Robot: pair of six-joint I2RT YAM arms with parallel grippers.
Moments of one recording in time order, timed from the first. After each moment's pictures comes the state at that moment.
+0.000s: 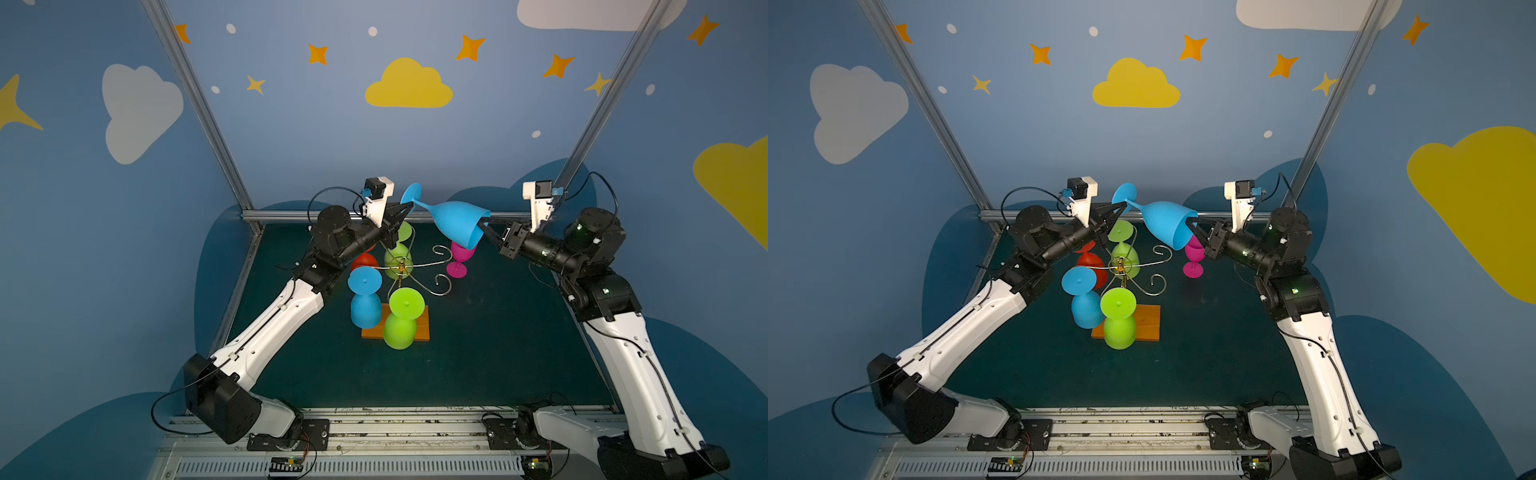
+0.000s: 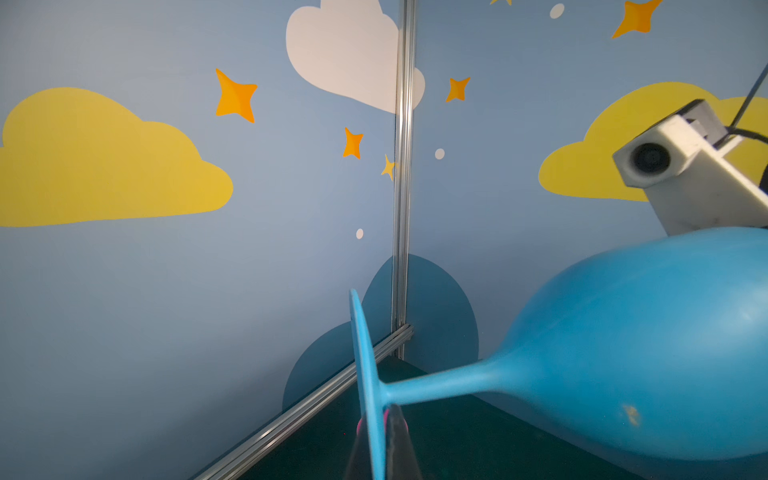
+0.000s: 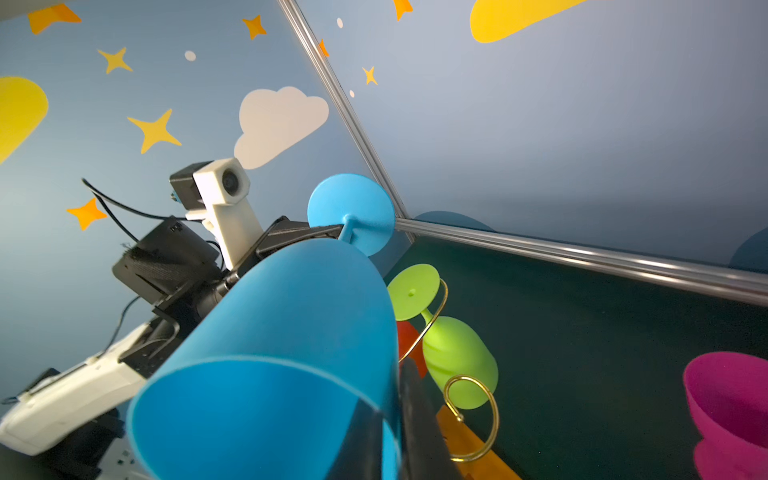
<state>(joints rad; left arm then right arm) -0.54 1.43 1.41 0.18 0.32 -0.09 0.25 1.14 1.44 -0.34 -0.68 0.45</state>
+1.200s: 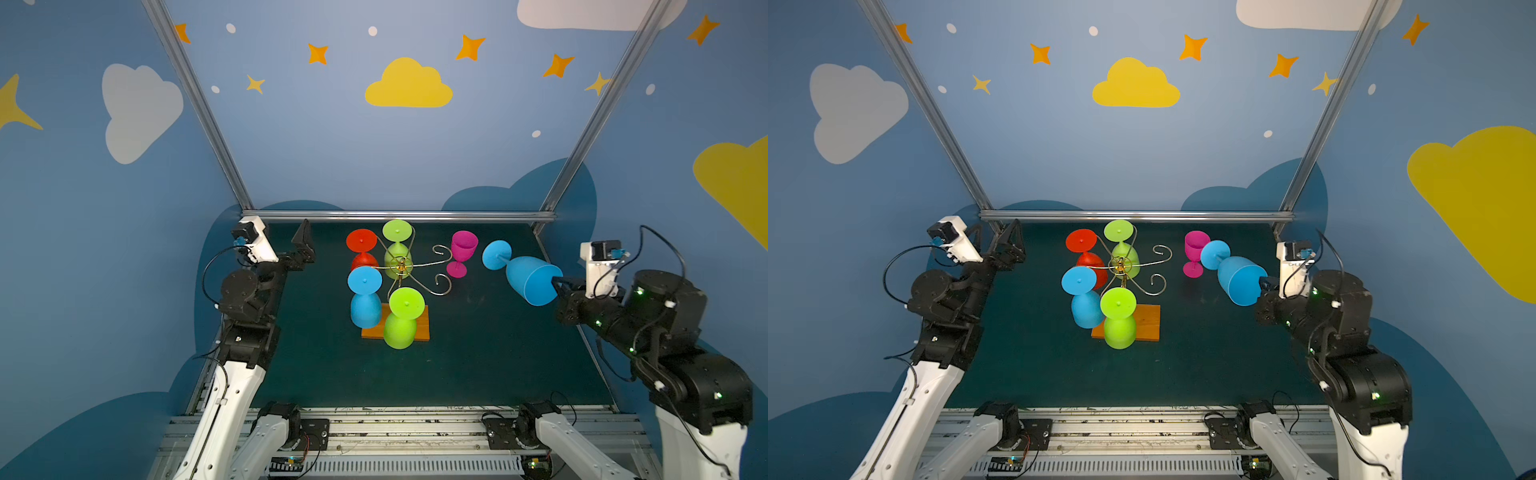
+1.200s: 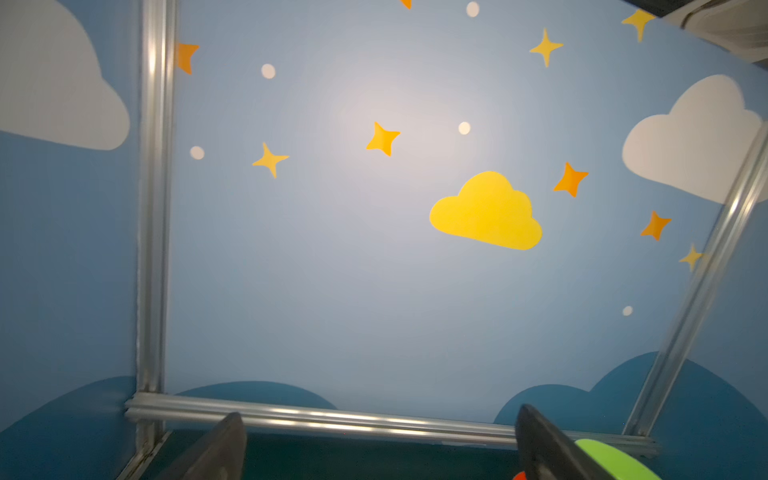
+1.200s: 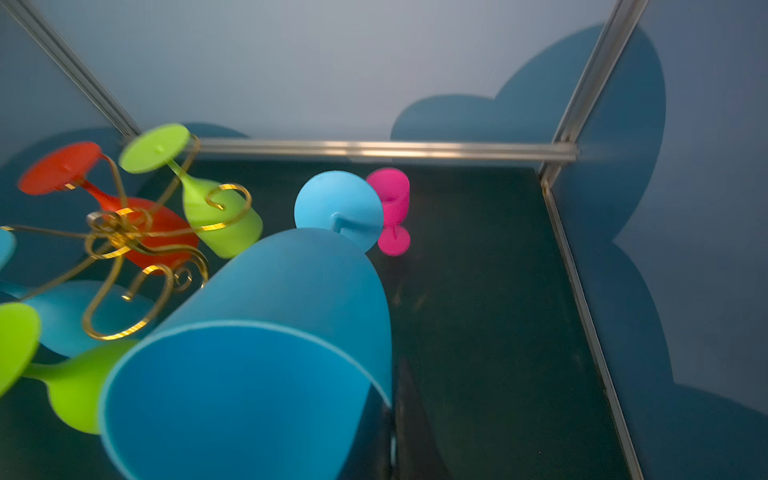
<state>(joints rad) -0.06 0.82 0.85 0.17 -0.03 -0.25 0.21 0.86 1.57 -1.26 0.00 0.07</state>
